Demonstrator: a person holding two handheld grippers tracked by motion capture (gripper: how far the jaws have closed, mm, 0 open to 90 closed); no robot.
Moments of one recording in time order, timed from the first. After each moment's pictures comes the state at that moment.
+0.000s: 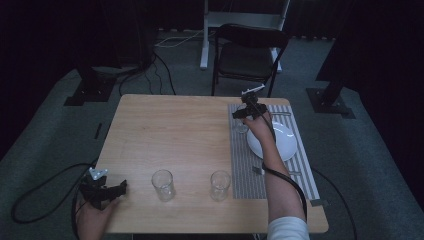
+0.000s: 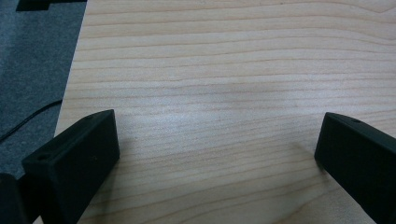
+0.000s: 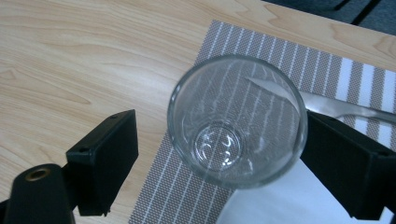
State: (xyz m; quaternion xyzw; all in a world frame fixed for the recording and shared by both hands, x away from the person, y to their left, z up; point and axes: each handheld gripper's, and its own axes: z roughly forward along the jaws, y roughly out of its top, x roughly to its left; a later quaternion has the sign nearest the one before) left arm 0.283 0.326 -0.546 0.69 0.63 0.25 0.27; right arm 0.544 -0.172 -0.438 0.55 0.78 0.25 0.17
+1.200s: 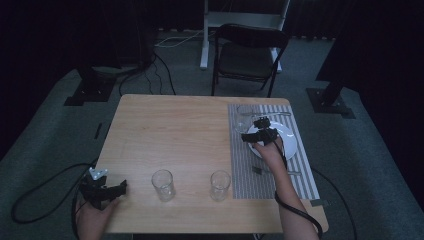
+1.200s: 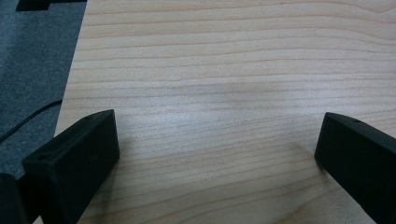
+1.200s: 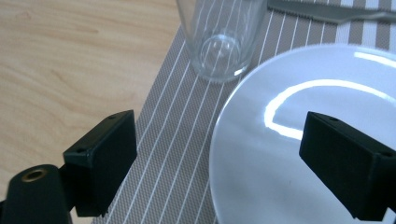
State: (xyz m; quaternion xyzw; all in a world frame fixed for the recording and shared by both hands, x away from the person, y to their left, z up) left arm 0.283 0.326 -0.547 0.69 0.63 0.25 0.27; right arm 0.461 -0.208 -0.472 0.57 0.76 0.29 0.16
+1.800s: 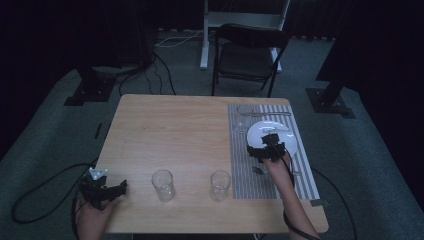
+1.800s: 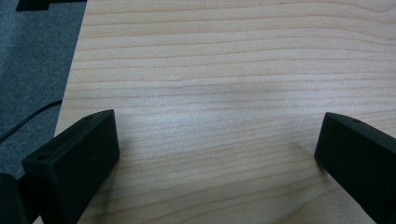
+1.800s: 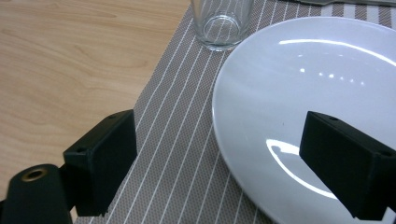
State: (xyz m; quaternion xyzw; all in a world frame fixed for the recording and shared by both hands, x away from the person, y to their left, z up) left arm 0.283 0.326 -0.547 0.69 0.63 0.25 0.27; right arm 0.401 -0.227 -0.479 0.55 0.74 0.33 0.18
